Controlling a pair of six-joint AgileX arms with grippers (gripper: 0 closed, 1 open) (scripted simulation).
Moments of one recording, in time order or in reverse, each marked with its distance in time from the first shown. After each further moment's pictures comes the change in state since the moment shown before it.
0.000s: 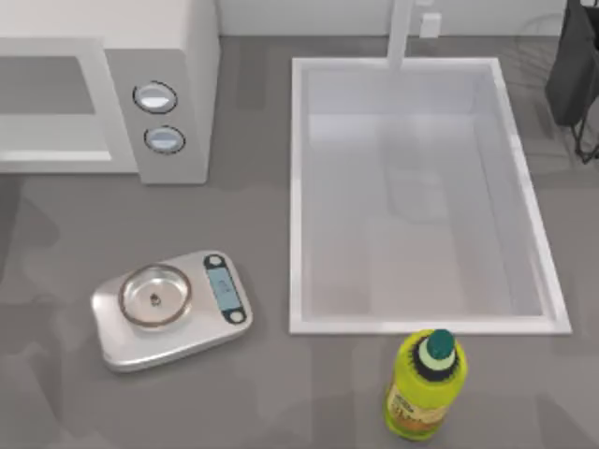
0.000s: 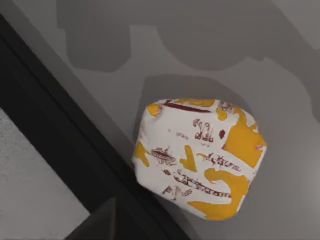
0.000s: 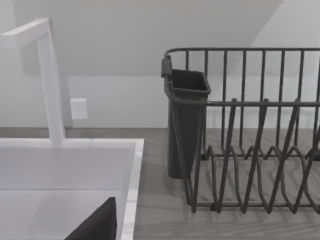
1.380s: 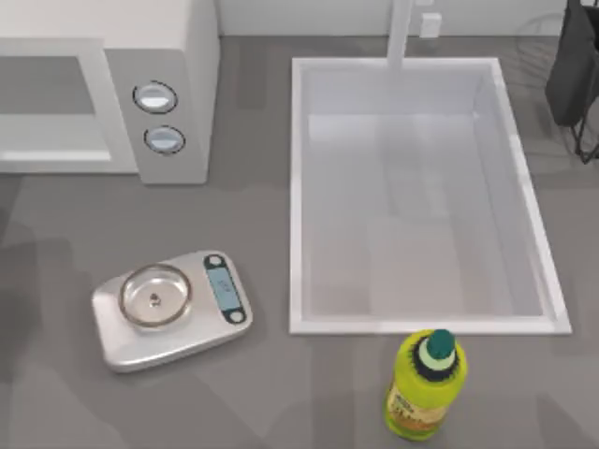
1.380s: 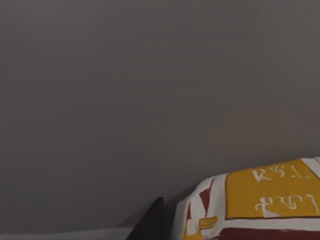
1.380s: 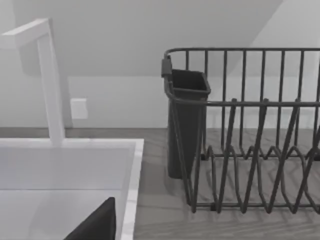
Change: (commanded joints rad) left arm 0.080 0.534 0.176 0.045 0.010 0.308; right arm 0.000 0.000 0.000 0.000 0.000 0.000
